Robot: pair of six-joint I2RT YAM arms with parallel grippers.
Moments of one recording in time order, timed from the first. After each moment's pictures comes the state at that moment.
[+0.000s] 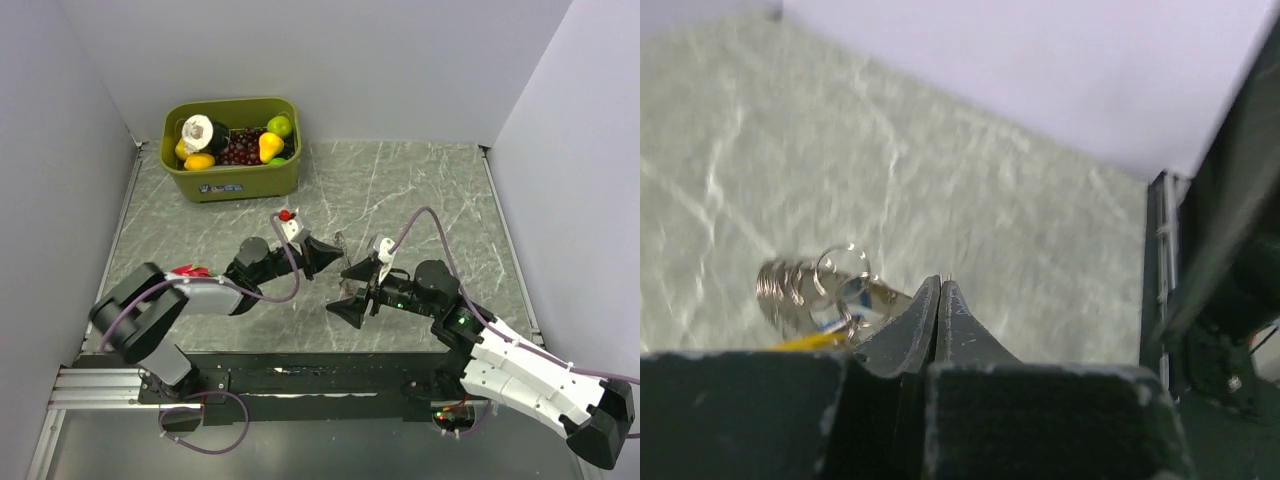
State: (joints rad) left arm -0.75 1.53 0.57 1.09 0.46 -0.28; right arm 0.82 0.70 0.51 0.06 -0.37 0.16
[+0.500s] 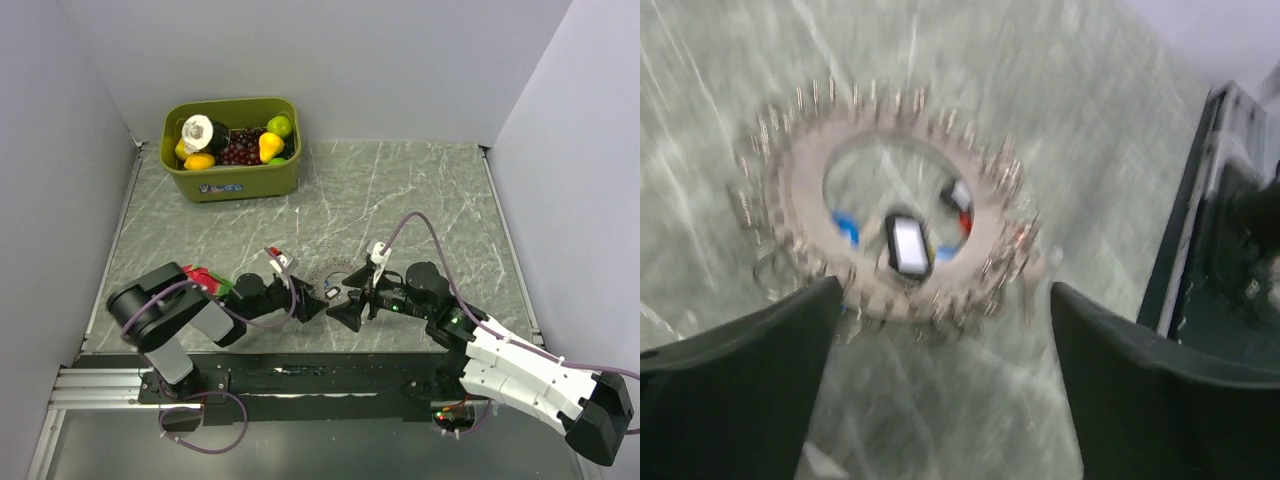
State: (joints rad) left arm -0.79 1.68 0.25 1.23 0.30 -0.41; right arm 0.82 0.73 0.45 0.05 -0.35 0.20
